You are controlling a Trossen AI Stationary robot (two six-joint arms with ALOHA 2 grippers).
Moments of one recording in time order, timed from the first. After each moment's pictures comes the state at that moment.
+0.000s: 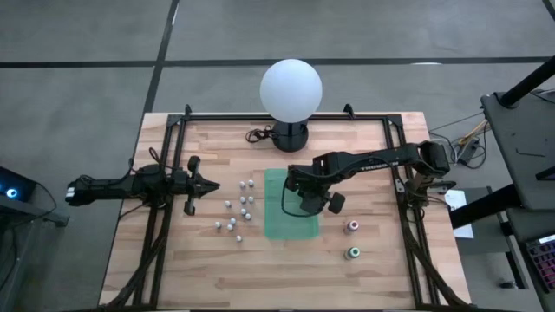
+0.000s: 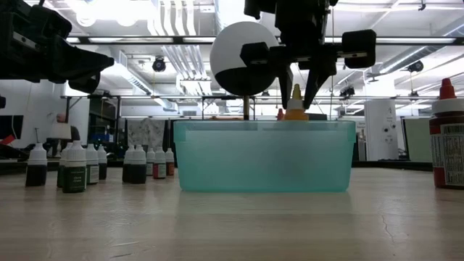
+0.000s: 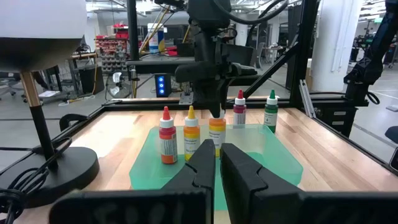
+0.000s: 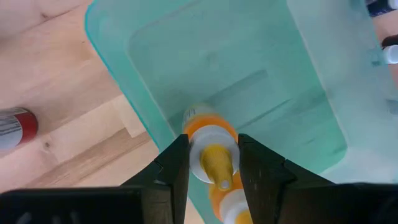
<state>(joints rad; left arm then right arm) 0.02 0.05 0.01 0.02 0.04 0.01 0.02 1.80 1.44 -0.98 -0.17 -1.03</state>
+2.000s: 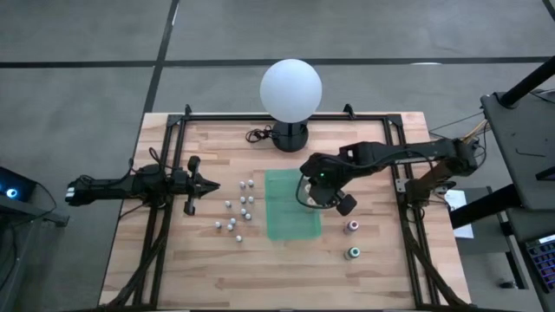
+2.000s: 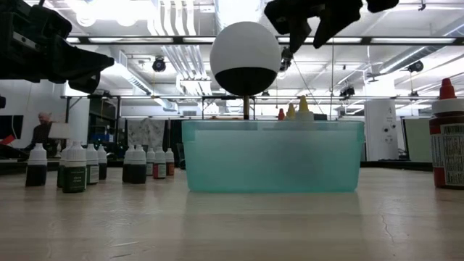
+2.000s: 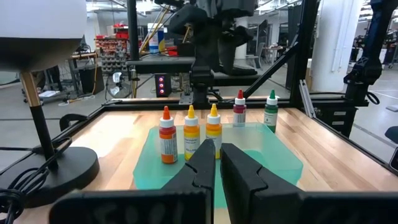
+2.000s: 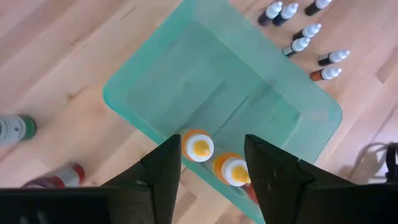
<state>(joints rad) 0.02 0.05 0.01 0.02 0.04 0.01 0.04 1.55 1.43 -0.99 -0.16 -0.67</state>
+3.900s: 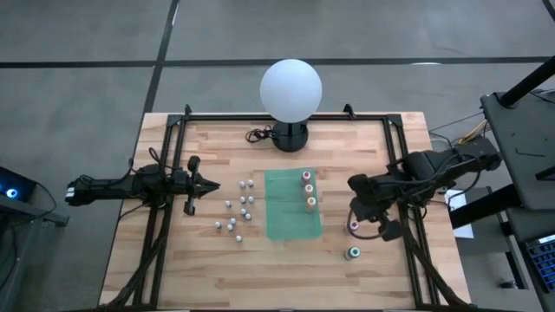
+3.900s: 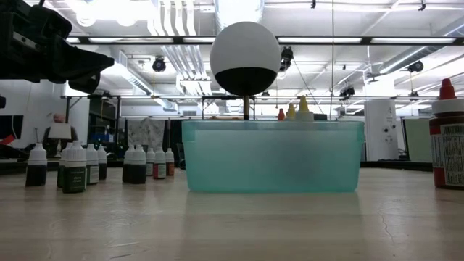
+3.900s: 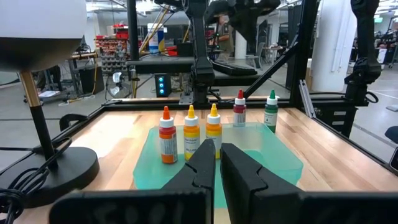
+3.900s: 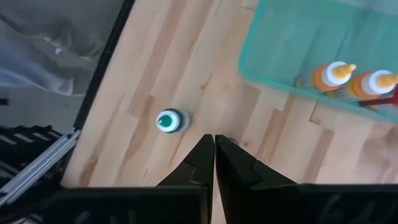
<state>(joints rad) 0.02 0.05 0.01 0.02 0.04 0.01 0.36 1.28 1.42 -1.28 -0.18 0.05</state>
